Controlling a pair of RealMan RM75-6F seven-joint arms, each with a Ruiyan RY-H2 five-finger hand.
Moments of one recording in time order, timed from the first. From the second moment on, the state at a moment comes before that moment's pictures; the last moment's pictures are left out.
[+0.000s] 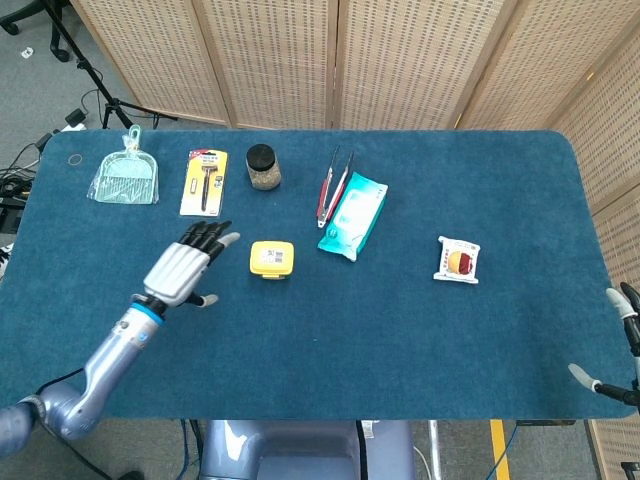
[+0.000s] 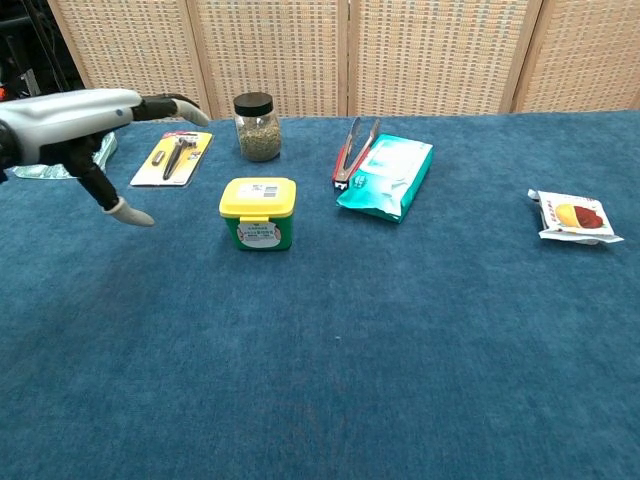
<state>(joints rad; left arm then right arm) -0.65 -1.37 -0.24 -1.60 1.28 0.91 0.24 0.00 -0.98 0.06 -1.58 -1.55 1.60 0.40</state>
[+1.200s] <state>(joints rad) -0.91 -1.77 -0.30 -1.25 0.87 0.93 0.48 0.00 -0.99 0.09 -1.55 -1.49 1.56 0.43</state>
